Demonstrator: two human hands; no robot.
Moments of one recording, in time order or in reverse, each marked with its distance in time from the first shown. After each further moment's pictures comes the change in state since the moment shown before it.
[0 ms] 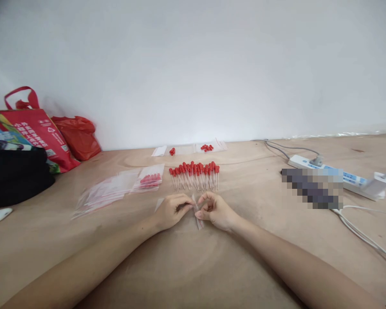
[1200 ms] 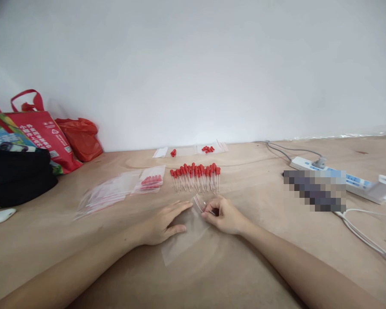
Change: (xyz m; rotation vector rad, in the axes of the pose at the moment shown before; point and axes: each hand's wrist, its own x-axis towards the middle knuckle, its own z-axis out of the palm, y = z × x) left_hand -0.028 0.009 -0.024 0.075 -0.288 -0.062; right_hand -0.004 0.002 -0.023 -0.700 -0.018 -0.393
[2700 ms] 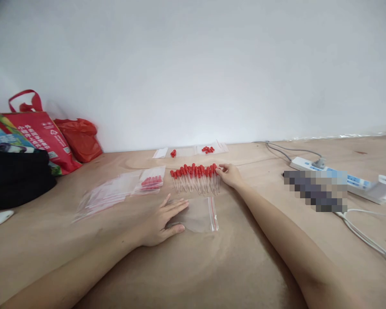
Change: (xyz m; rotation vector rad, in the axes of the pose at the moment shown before) left_hand -0.004 -0.010 -0.001 0.103 -0.021 -0.011; right_hand 0.086 0.084 -0.045 -0.041 0.527 0.364
